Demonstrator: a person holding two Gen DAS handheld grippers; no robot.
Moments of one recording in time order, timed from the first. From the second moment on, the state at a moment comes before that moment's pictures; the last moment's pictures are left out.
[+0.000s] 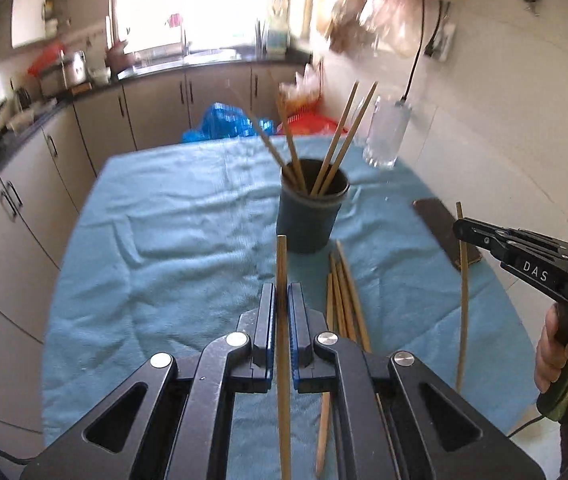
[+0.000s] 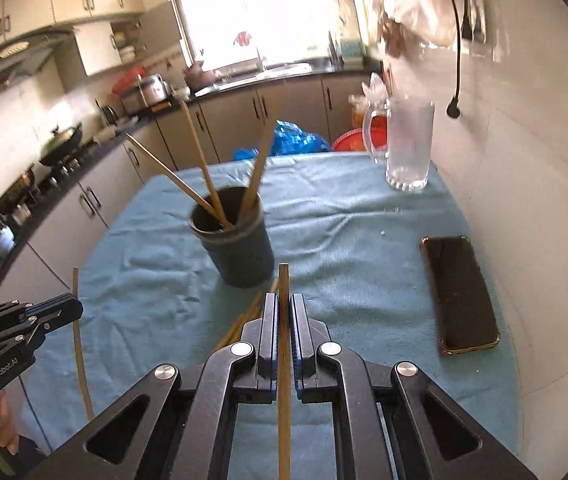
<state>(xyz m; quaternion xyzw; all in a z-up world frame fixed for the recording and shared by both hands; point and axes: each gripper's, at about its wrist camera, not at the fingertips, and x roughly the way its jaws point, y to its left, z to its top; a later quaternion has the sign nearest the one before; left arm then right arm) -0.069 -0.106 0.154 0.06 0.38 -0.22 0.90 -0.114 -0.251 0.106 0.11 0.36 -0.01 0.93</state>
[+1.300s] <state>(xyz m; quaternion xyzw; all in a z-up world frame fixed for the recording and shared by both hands) -0.077 -0.114 0.274 0.05 0.26 -0.24 0.93 -0.140 -0.254 0.223 0.12 0.23 0.00 0.97</state>
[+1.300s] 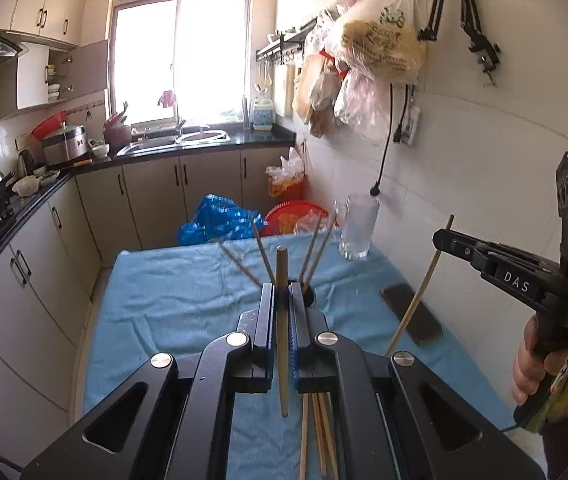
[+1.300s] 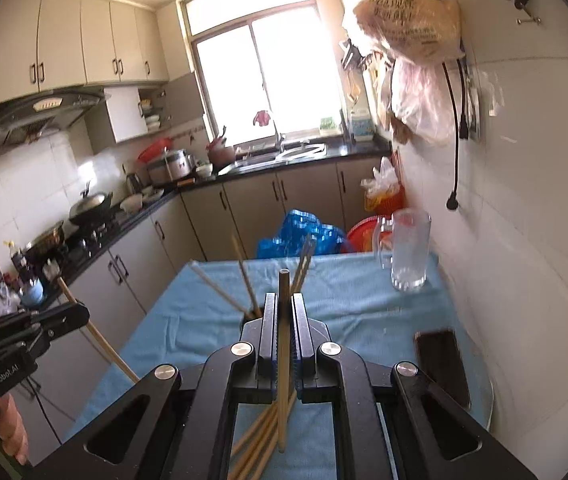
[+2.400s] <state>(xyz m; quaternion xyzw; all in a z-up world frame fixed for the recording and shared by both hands) 0.094 -0.180 0.243 0.00 0.32 -0.22 0.92 0.026 -0.293 0.170 0.20 0.27 -0.03 0.94</state>
